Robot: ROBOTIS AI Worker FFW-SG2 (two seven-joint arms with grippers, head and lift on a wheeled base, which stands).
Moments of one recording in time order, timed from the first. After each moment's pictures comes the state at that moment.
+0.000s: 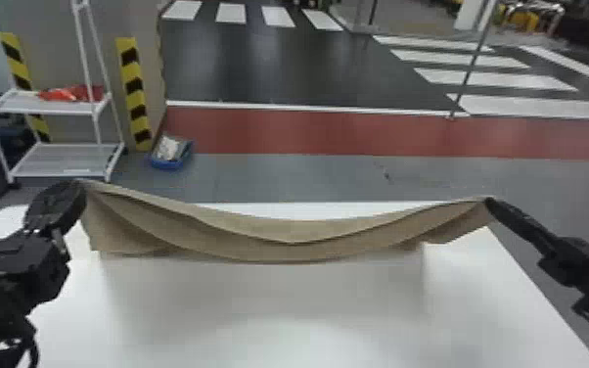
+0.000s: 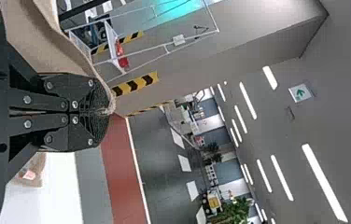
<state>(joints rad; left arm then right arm) 0.27 0.35 -0.04 -2.19 0.38 0.26 0.24 -0.17 -0.08 -0.77 -1.72 -0.14 0.61 1.02</state>
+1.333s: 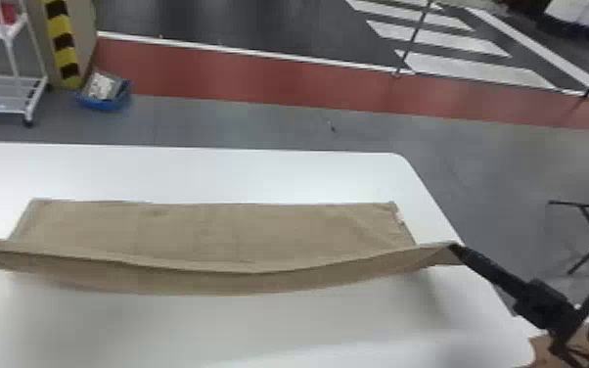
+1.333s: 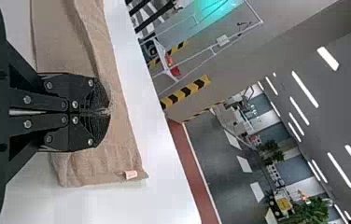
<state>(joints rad) 0.64 0.34 -0.08 -2.38 0.14 0.35 0.43 0.08 -0.18 -0.91 -1.70 -0.14 0.76 1.30</state>
